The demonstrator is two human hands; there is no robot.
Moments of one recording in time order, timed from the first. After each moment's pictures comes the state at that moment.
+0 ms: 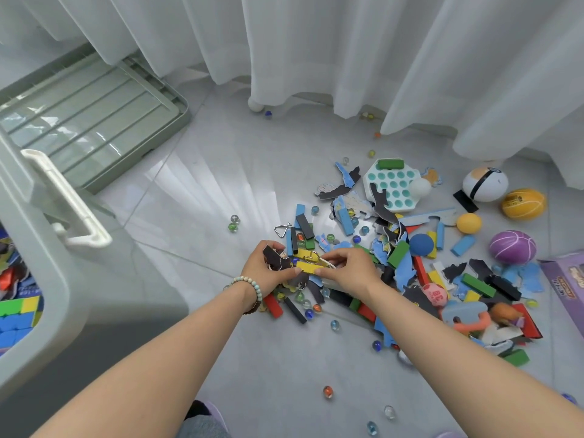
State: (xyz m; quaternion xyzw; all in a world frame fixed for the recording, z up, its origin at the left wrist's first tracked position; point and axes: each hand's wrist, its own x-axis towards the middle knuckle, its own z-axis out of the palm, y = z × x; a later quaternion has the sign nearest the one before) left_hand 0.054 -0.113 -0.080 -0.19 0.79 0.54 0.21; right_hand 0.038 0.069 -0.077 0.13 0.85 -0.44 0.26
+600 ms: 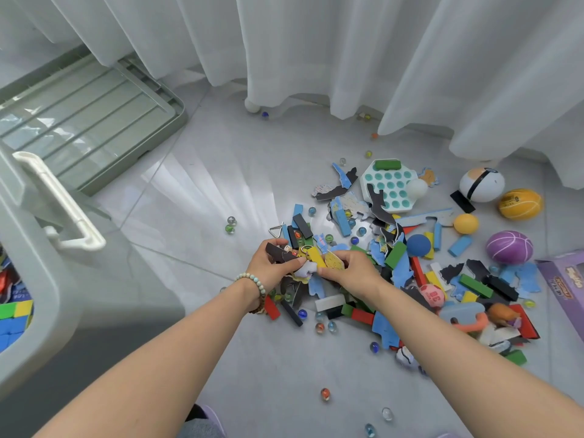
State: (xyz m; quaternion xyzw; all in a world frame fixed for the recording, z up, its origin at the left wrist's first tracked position) left_hand 0.045 -0.100 -0.094 -0.24 0.67 0.66 0.22; right_hand 0.040 0.078 -0.076 0.12 0.79 -0.52 0.31
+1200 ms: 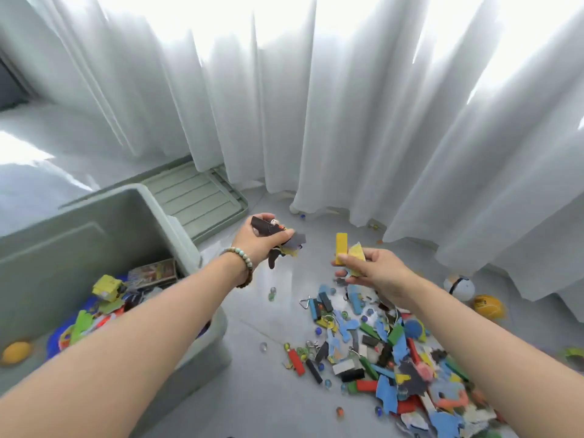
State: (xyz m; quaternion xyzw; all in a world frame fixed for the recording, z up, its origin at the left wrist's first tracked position) left_hand 0.003 -0.185 0.146 -0.18 0.67 0.72 0.04; right_hand 0.006 0.040 0.161 0.06 0.74 -0.61 0.28
